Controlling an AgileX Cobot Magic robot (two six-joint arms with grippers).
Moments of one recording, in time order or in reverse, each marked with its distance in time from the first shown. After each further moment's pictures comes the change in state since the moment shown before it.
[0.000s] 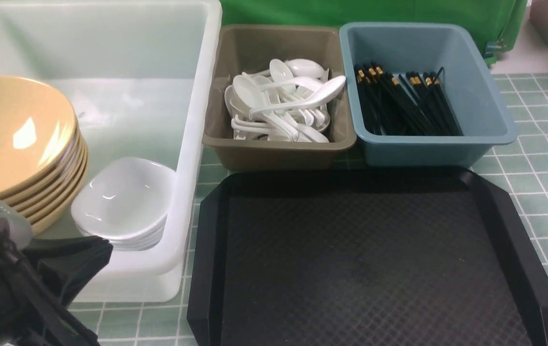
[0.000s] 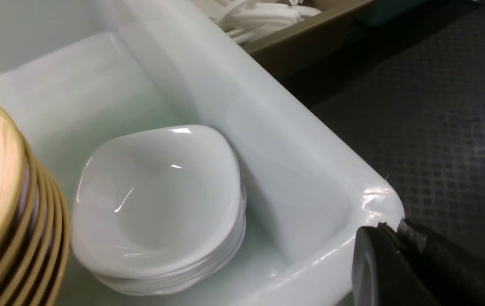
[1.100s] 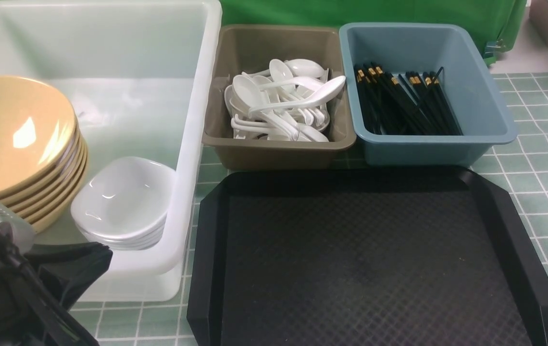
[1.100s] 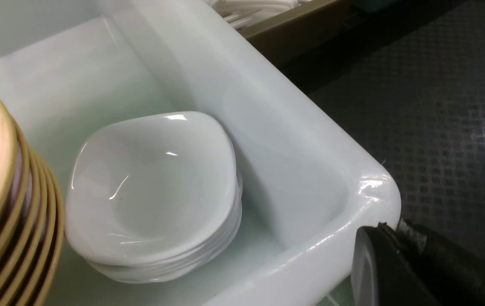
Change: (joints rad) right arm -0.229 -0.051 0.207 0.060 0.170 -0.137; left arm 0.000 0.000 0.000 0.000 0.024 -0.002
